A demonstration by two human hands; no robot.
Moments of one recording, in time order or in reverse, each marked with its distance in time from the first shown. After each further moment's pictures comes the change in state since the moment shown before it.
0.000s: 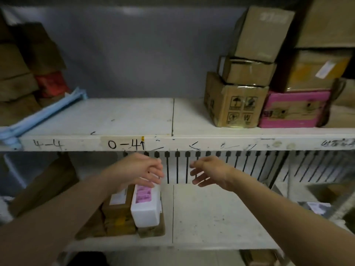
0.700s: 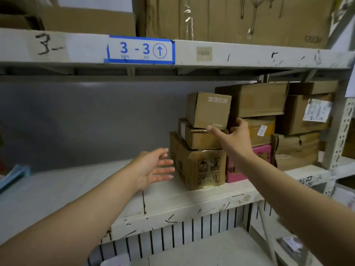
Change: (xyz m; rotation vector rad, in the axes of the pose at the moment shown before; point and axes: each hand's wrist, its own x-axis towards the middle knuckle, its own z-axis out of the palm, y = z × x) left_hand 0.069 0.194 0.027 -0.383 -0.089 0.192; right_hand -0.049 -0.161 -0.137 0.111 1.022 -0.470
